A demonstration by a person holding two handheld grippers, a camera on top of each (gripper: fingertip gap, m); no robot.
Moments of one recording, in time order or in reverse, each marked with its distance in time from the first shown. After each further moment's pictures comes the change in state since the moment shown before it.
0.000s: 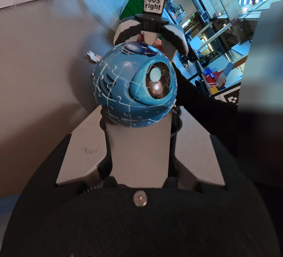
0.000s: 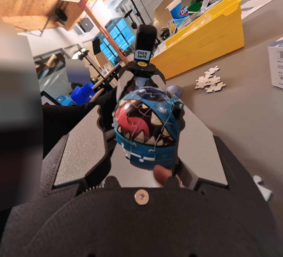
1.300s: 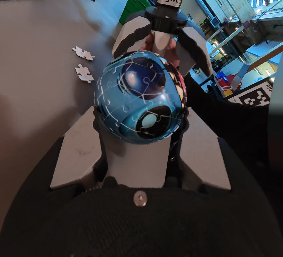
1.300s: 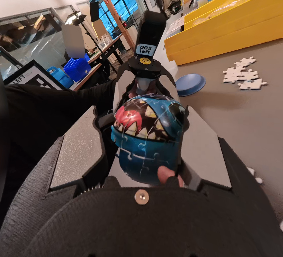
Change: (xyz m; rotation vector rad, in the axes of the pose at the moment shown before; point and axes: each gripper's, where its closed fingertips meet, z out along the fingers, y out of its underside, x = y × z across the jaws) left arm 0.026 0.026 0.023 0.066 -0.070 0.073; right arm -0.044 0.029 0.033 -0.171 -0.002 -0.123
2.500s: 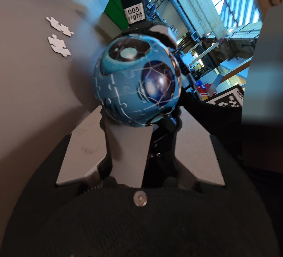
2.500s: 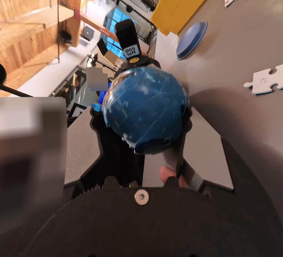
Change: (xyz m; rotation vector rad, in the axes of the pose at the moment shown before) left arm 0.026 0.032 -0.008 0.035 0.100 -0.107; right arm 0.002 0.045 -0.026 0.074 -0.048 0.534
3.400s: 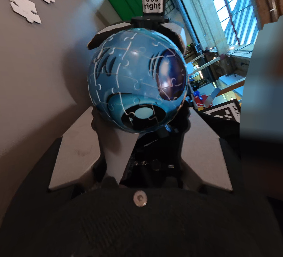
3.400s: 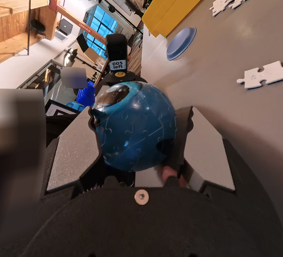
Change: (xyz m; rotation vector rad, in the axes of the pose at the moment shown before) left arm 0.020 0.023 0.039 0.018 -0.041 -0.135; right arm -0.002 0.012 -0.006 0.008 0.136 -0.118
